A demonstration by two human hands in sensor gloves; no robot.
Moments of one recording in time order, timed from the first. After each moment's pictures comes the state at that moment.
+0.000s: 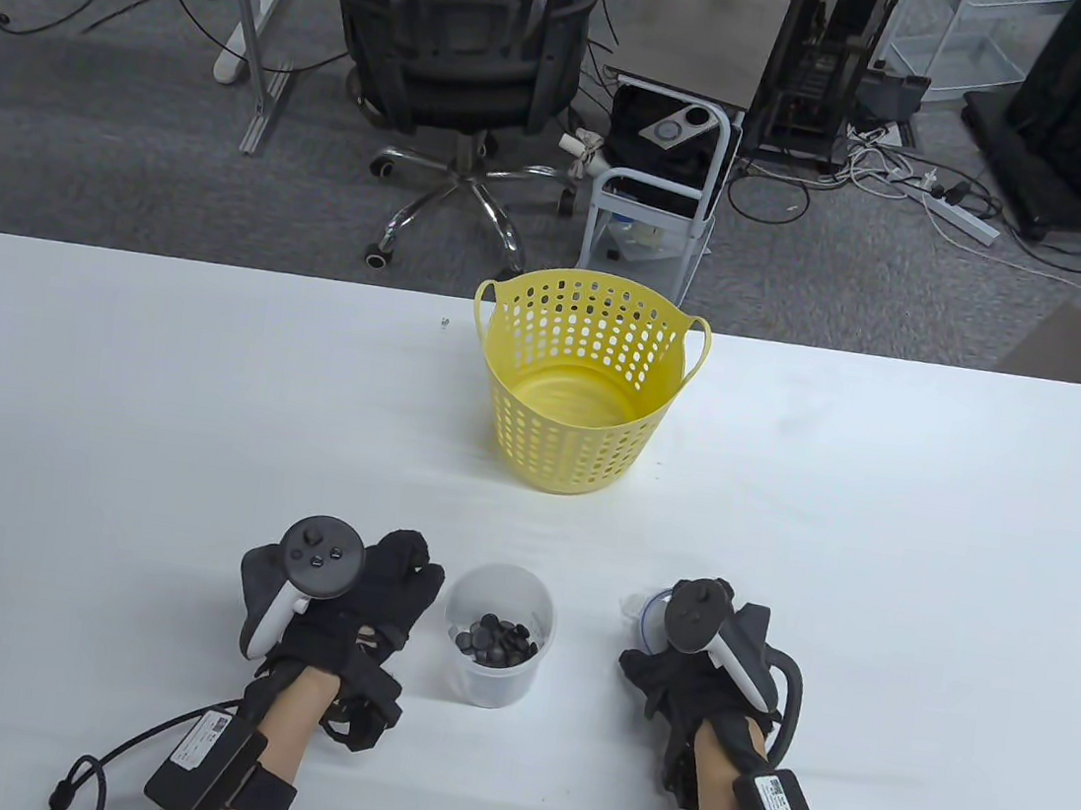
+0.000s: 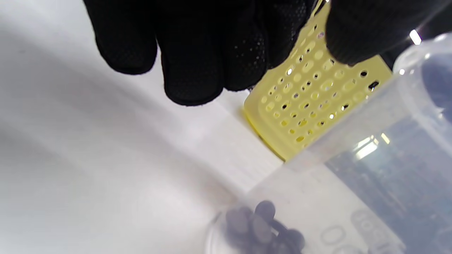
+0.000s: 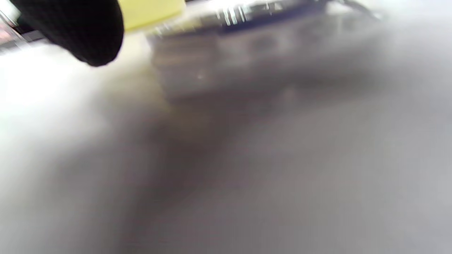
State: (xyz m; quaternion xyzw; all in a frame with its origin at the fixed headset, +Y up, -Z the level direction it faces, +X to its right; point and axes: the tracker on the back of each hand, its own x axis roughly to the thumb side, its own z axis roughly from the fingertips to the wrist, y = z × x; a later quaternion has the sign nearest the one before) left_hand -0.191 -0.759 -0.308 -0.14 0.00 0.33 0.93; right_hand 0.173 -0.792 -0.318 -0.04 0.14 0.98 0.15
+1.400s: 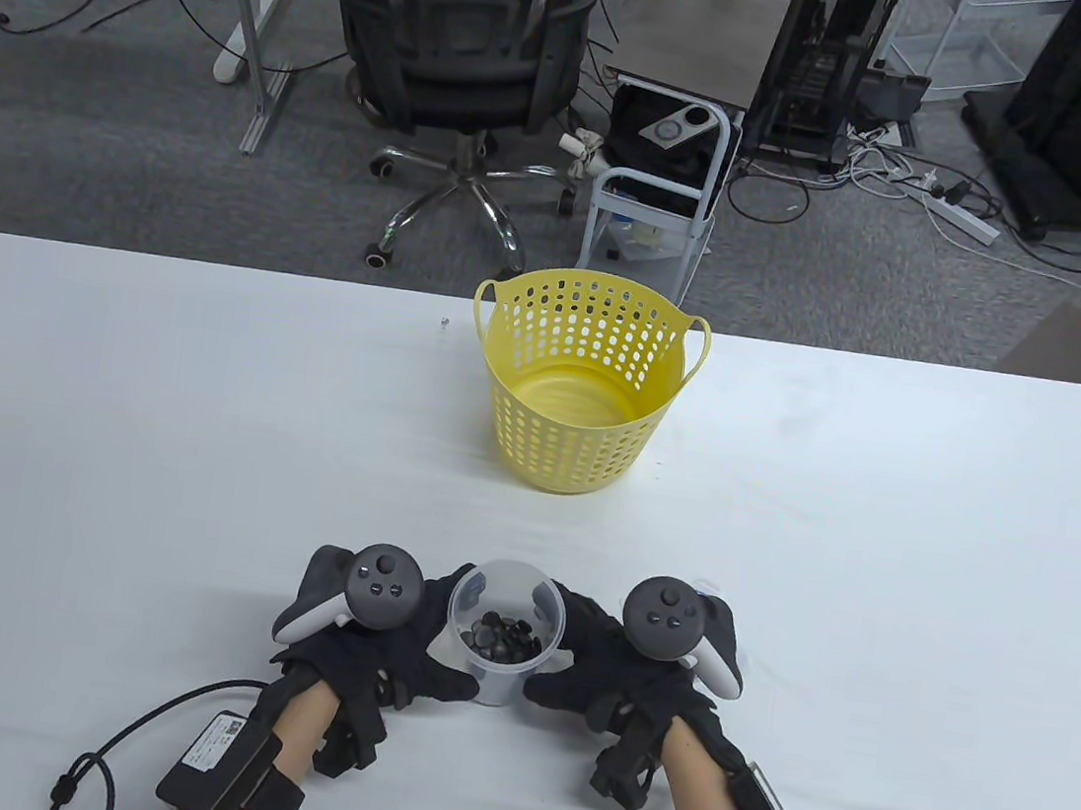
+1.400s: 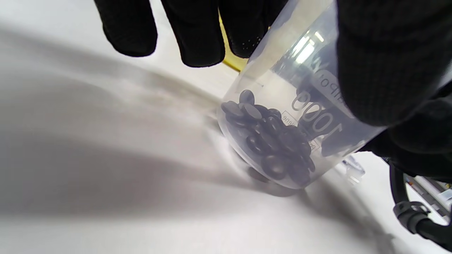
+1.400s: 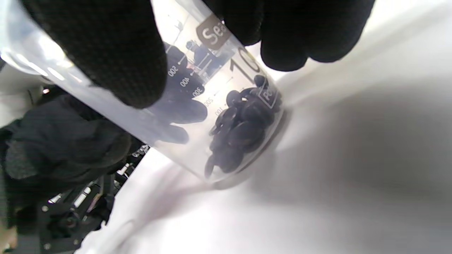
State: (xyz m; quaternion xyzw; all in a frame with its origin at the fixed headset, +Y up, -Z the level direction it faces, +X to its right) left_hand -0.158 -0.773 -0.304 -0.21 -0.20 0.26 0.92; right_hand 0.110 -0.777 -0.309 0.22 0.18 0.86 0.41
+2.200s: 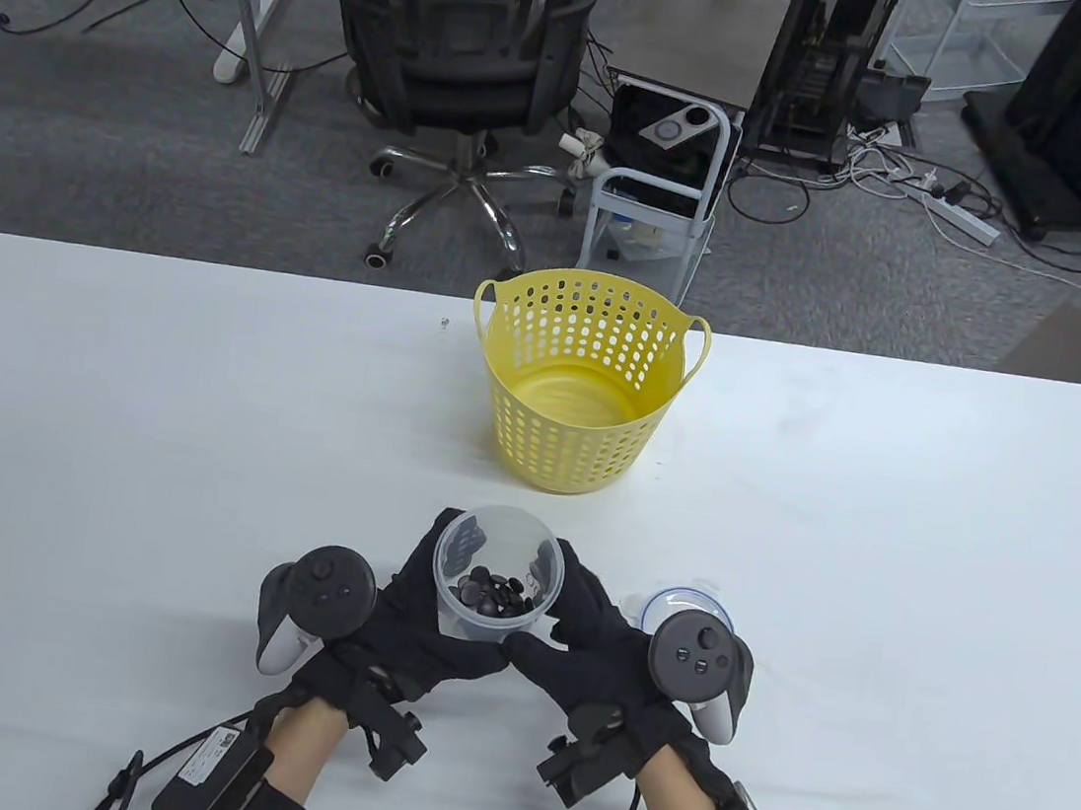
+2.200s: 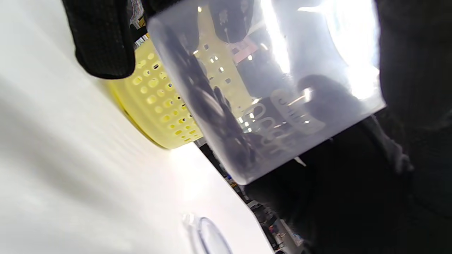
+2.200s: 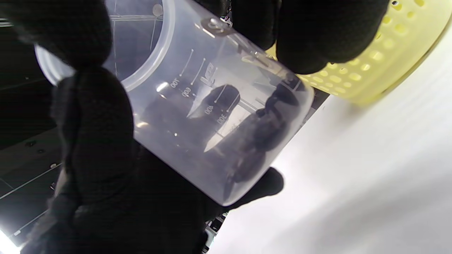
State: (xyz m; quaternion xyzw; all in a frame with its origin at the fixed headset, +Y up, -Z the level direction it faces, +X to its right) left_hand -0.157 -0.740 -0.287 -0.04 -0.21 0.49 0.85; right_hand 0.097 -0.727 -0.276 0.21 0.00 0.81 0.54
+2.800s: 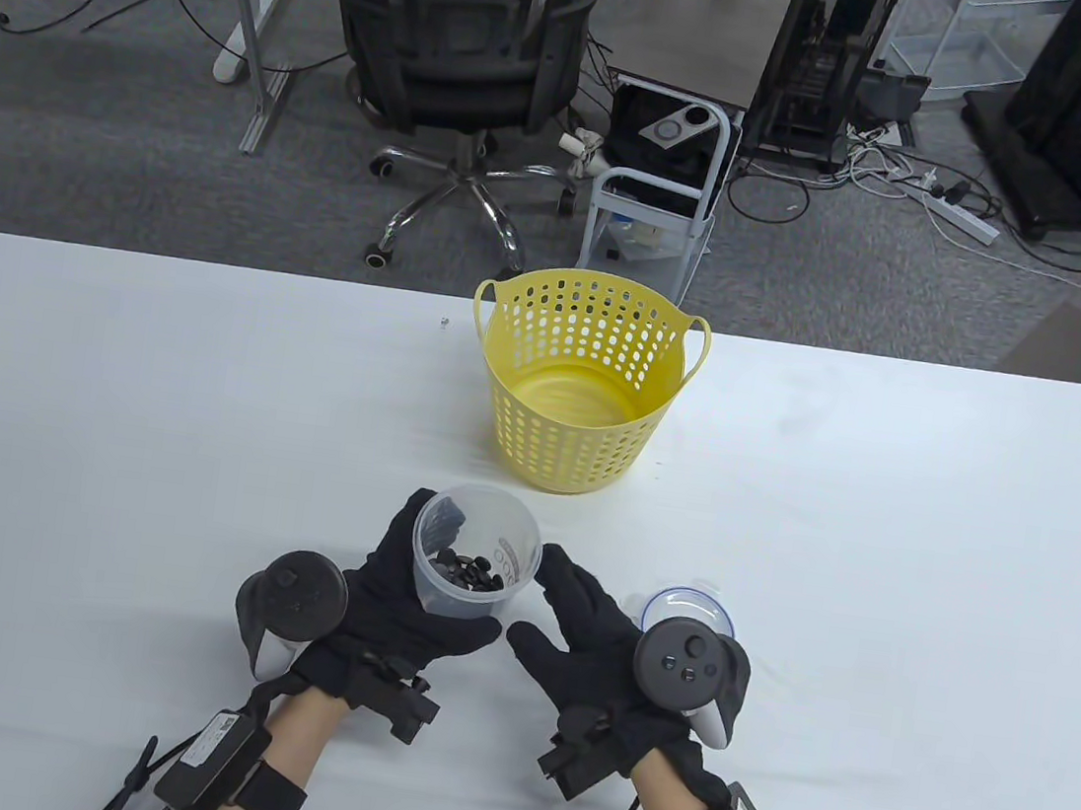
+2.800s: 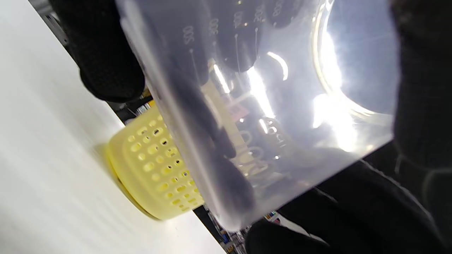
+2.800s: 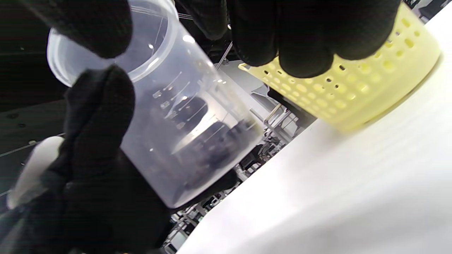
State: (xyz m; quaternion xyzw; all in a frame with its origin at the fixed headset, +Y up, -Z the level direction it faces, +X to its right) left_hand -0.178 -0.741 -0.293 0.09 -0.13 0.49 0.86; right_hand 0.099 -0.727 -0.276 0.20 -0.05 0.86 0.46
